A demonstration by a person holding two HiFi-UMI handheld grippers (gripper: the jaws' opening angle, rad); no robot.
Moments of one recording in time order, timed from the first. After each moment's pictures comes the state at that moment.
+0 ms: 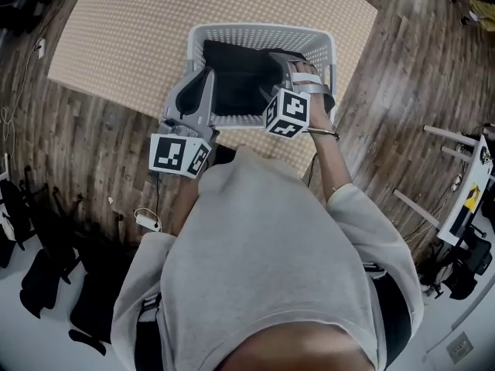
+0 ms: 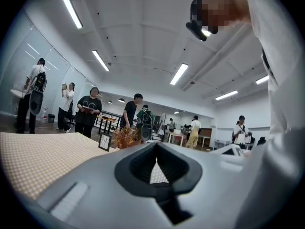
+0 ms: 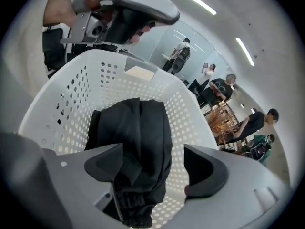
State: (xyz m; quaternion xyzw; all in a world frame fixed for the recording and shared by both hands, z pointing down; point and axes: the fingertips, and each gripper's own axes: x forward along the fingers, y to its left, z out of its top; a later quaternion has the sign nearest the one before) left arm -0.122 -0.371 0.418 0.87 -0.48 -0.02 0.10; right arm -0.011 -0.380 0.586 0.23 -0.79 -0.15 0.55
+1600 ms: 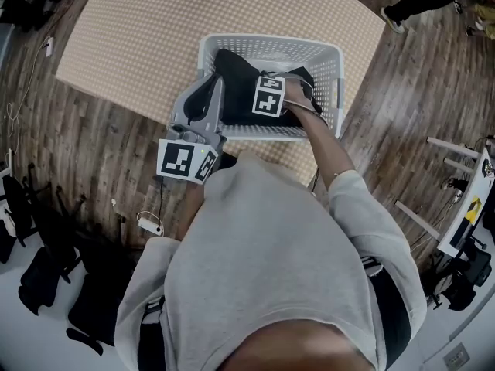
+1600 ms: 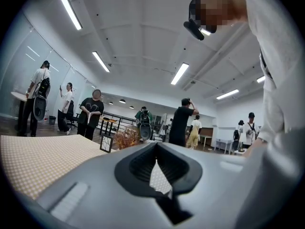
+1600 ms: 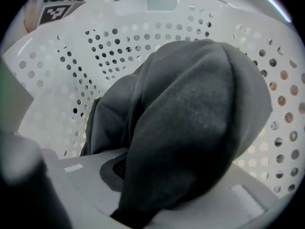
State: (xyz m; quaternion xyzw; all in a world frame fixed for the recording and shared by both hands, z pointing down) left arm -0.129 -0.382 0.416 0.87 -0.49 -0.02 0.09; right arm -0.053 -0.368 0.714 0.02 -0.79 0.01 0.61
